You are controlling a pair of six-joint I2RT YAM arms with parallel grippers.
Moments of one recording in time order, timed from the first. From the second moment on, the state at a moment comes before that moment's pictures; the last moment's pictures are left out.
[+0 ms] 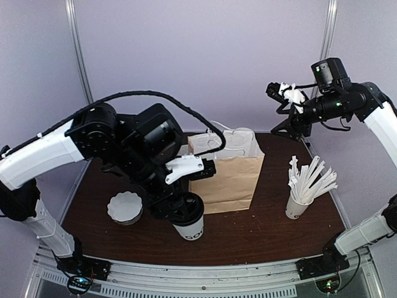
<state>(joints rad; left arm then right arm) -1.27 1.56 1.78 -1.26 0.09 0.04 0.49 1.34 1.75 -1.09 -0.23 -0.67</state>
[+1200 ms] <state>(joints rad) -1.27 2.18 2.11 -1.06 0.31 0.16 0.41 1.18 1.47 -1.12 -0.32 -0.64</state>
